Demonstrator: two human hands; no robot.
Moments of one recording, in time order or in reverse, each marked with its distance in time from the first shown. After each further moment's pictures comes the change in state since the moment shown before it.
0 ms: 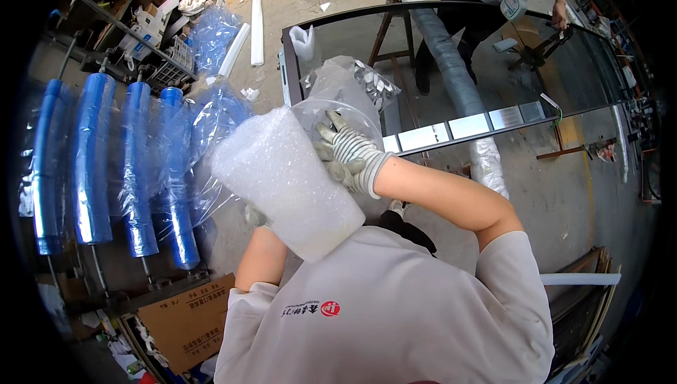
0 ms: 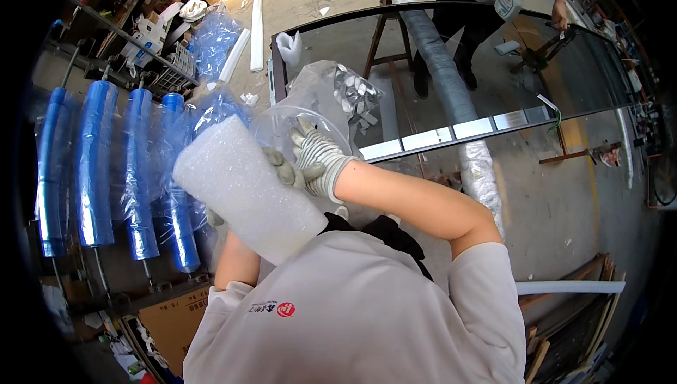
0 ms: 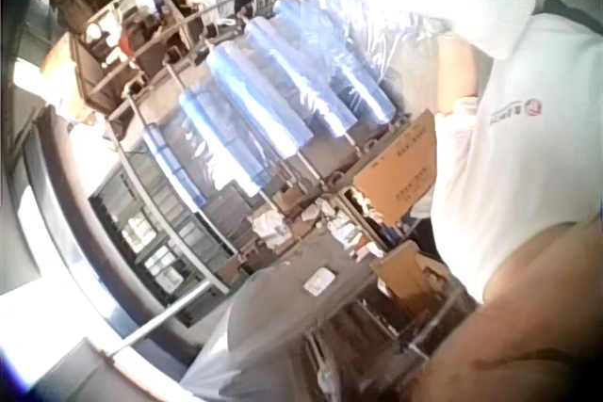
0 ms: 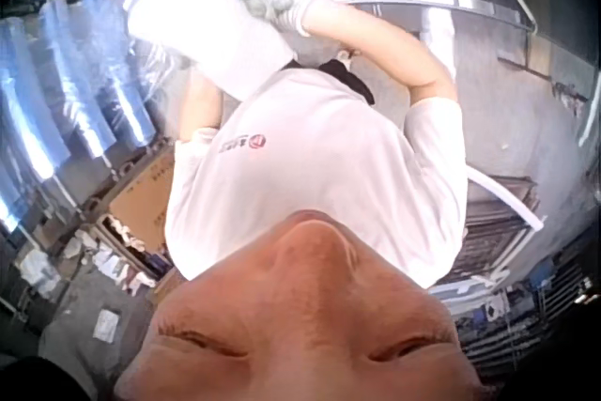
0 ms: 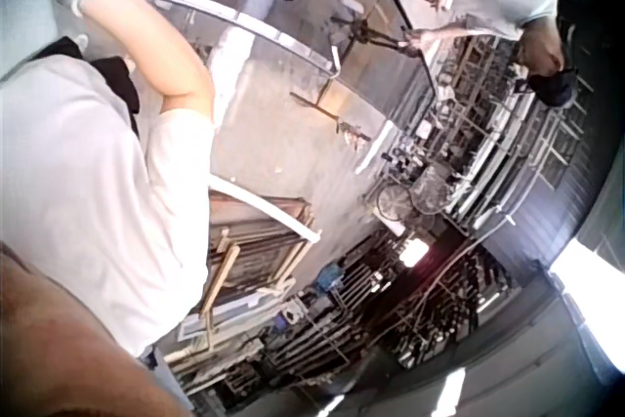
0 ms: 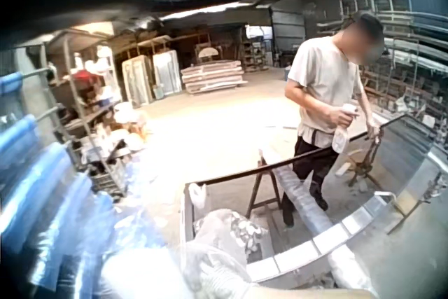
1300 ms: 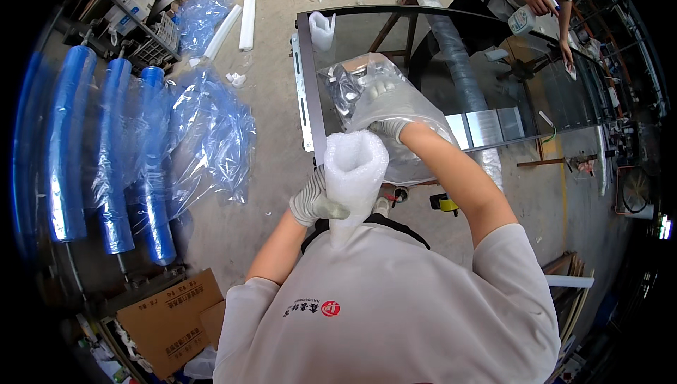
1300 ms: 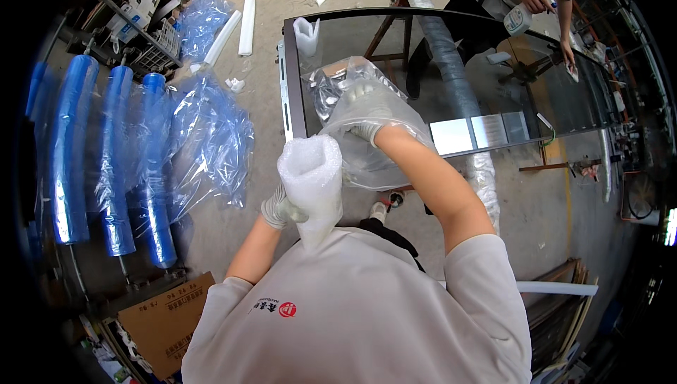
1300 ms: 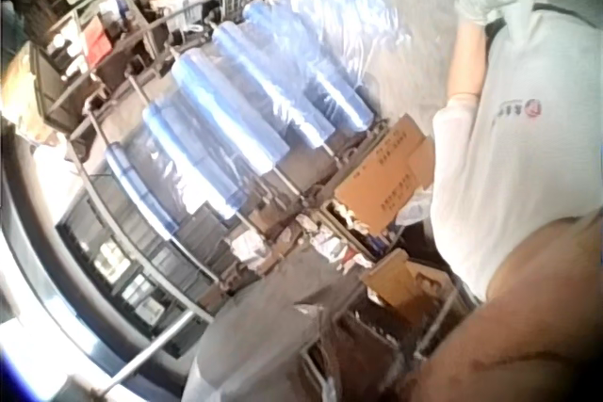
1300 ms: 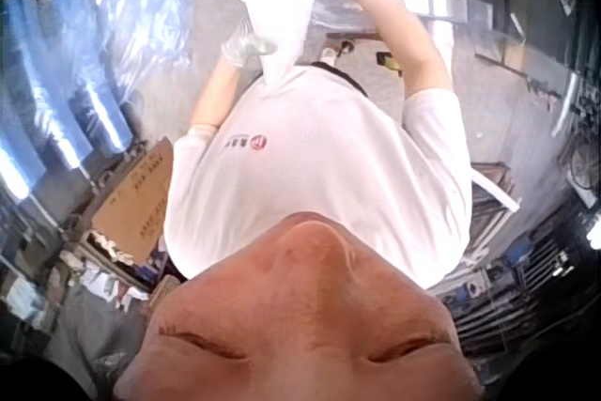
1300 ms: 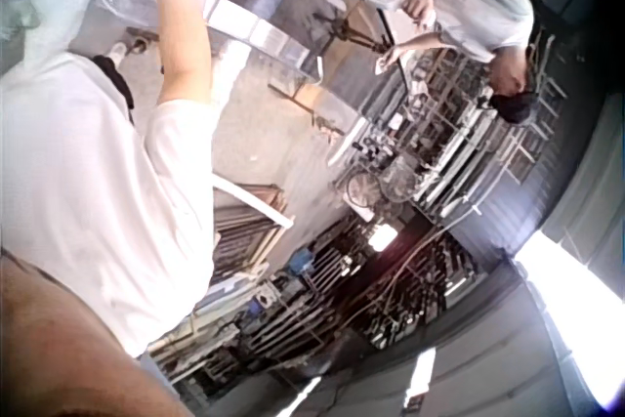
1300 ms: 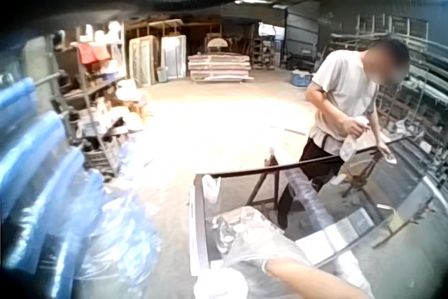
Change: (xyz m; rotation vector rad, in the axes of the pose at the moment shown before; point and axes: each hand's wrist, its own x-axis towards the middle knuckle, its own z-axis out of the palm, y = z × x) left_hand -0.012 -0.016 -0.109 0.292 -0.132 -0.335; right_hand 0.073 0.070 0.110 0.219 -0.061 0.641
